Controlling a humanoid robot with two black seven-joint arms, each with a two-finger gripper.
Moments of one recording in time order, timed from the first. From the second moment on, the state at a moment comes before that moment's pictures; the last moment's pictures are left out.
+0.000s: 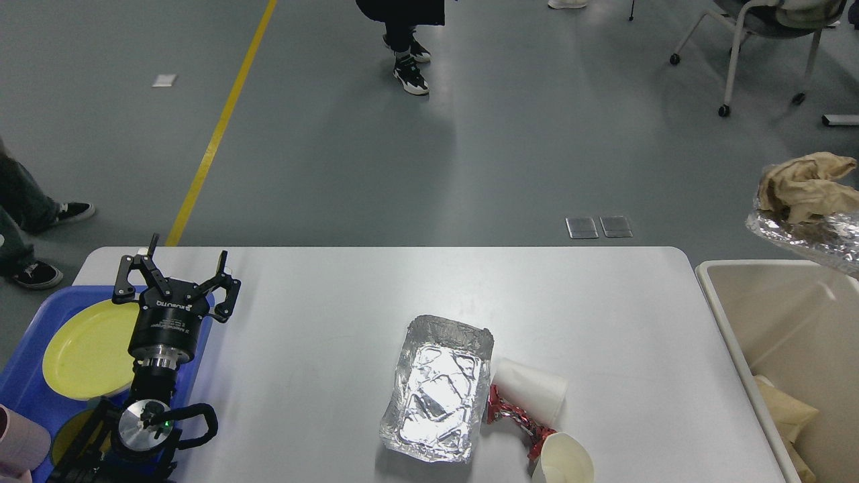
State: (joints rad) left arm -0.21 0.03 -1.57 -0.88 0.29 -0.52 -0.22; right arm 1.83 -0.80 -1.58 1.11 0.25 0.22 0.03
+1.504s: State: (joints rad) left arm -0.21 0.03 -1.57 -0.88 0.29 -0.52 -0.22; right arm 0.52 -0.47 -0.75 0.16 0.25 -0.08 -0.03
